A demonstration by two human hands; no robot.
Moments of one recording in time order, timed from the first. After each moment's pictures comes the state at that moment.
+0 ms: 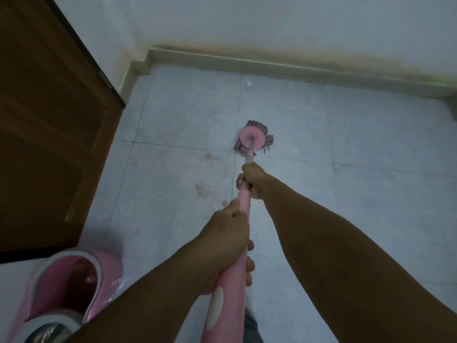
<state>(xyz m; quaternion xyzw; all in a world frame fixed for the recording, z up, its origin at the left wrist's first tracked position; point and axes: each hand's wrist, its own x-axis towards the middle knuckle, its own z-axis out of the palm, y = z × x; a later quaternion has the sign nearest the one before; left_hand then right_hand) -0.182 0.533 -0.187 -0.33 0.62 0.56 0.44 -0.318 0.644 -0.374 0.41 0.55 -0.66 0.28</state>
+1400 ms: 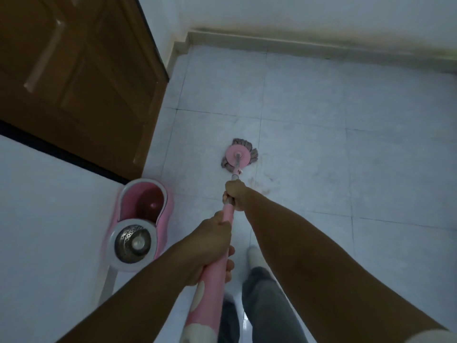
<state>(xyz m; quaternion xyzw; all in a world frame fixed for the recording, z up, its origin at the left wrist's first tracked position) 0.114 0.383 -0.091 -0.39 0.61 0.51 0.47 0.001 0.470 -0.289 0.34 0.61 -0.59 0.40</state>
